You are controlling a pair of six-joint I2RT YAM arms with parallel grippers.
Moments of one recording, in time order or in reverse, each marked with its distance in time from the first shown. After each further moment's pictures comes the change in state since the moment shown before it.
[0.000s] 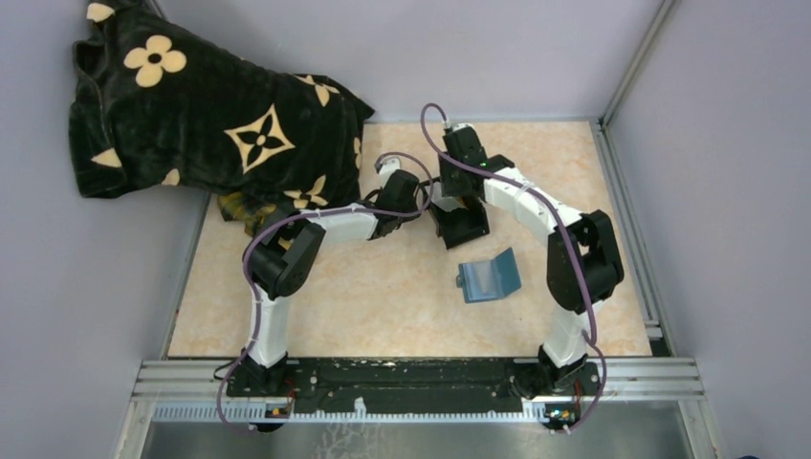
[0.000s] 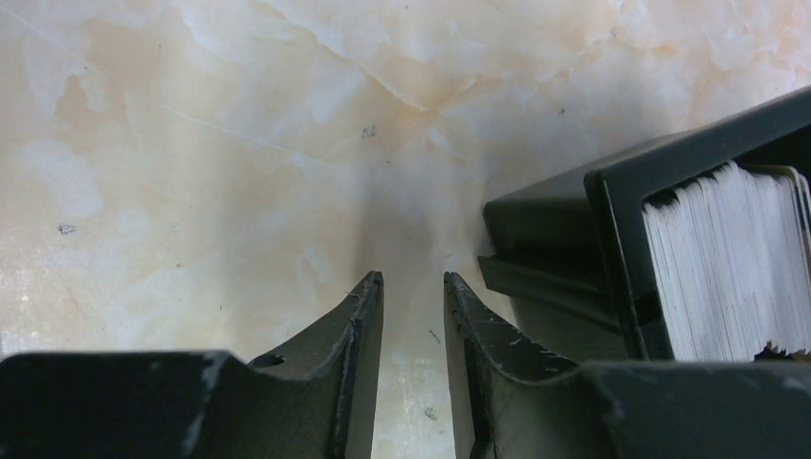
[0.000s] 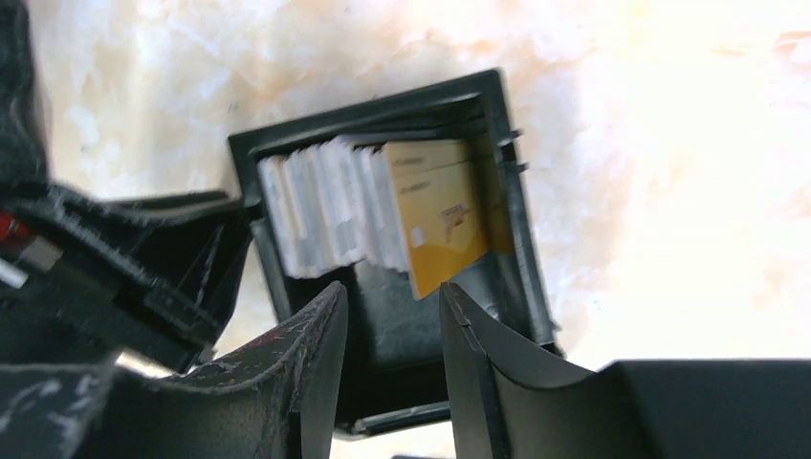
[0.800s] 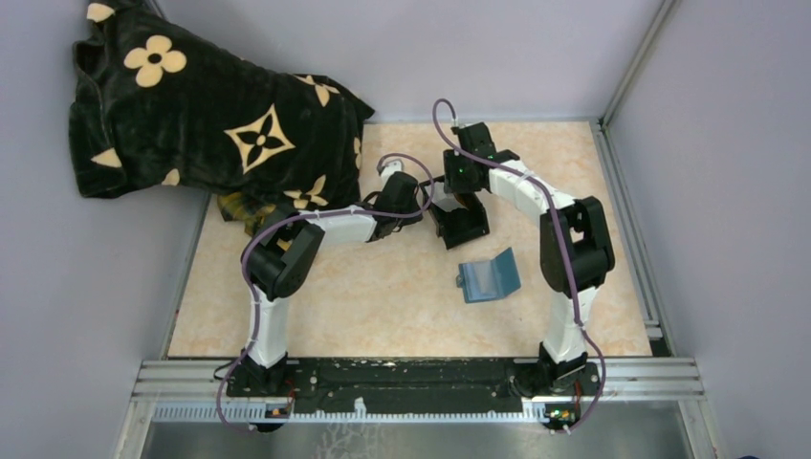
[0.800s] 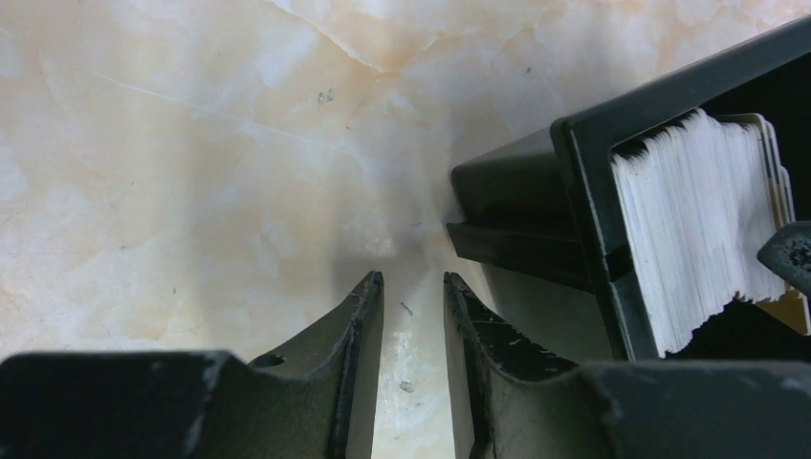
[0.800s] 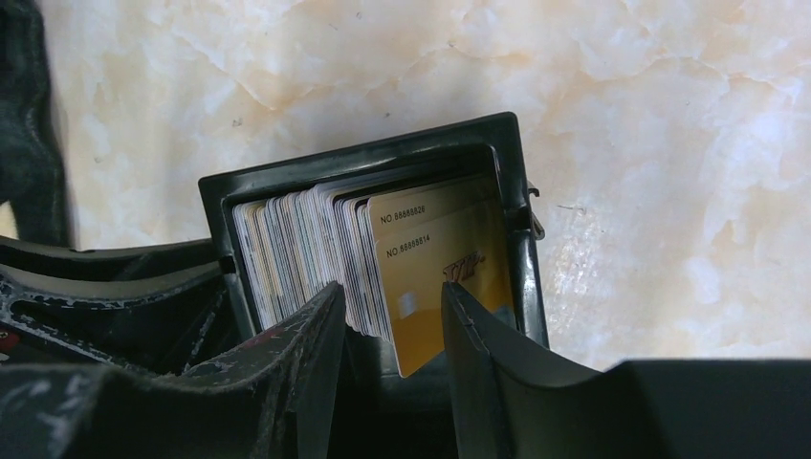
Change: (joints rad) left arm -0.007 -0.020 -0.038 0.023 0.089 -0.006; right arm -0.117 0.114 0.048 0.042 -0.207 -0.010
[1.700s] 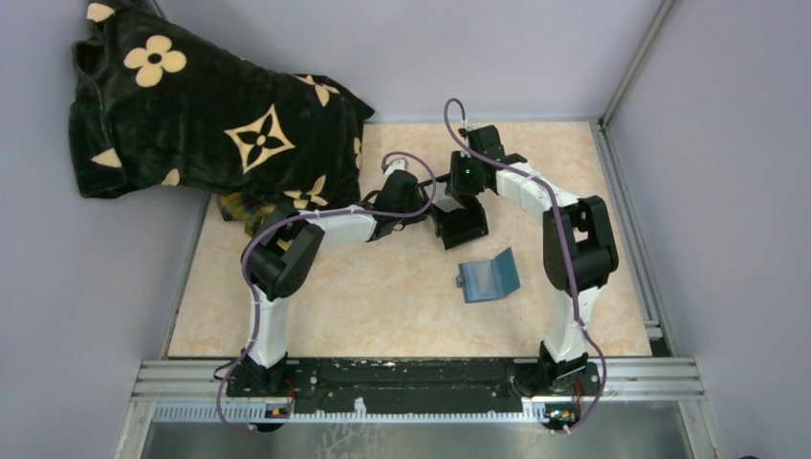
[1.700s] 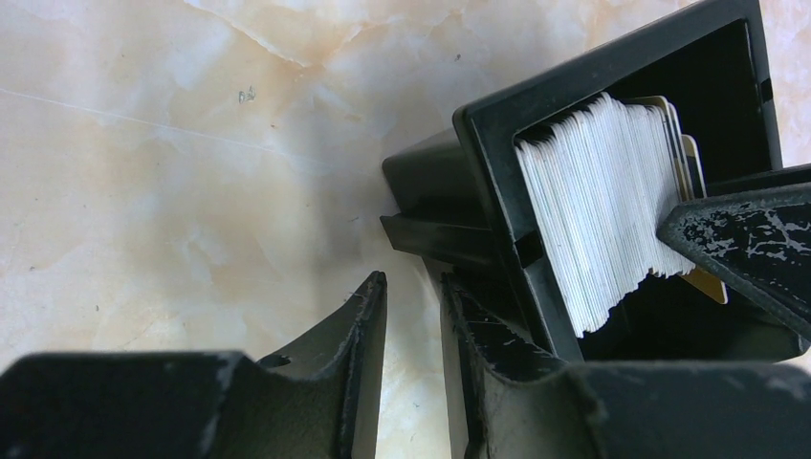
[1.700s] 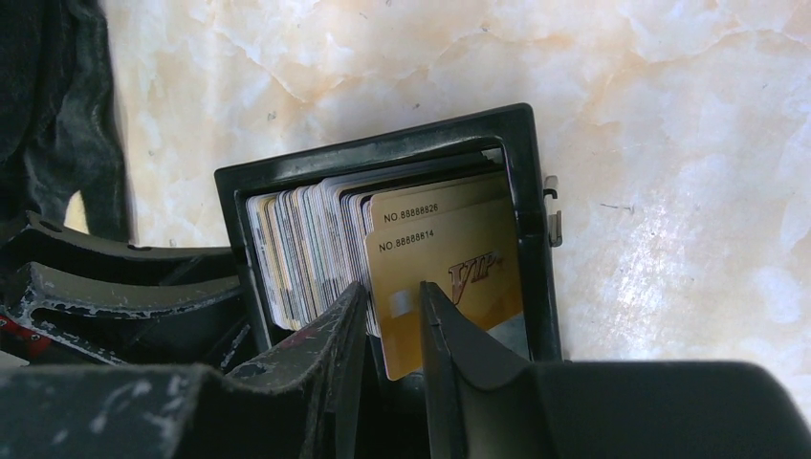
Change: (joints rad) left arm -0.002 0.000 0.003 0.049 0.109 -0.014; right arm -0.044 -0.002 -0.059 0.072 -0.164 0.068
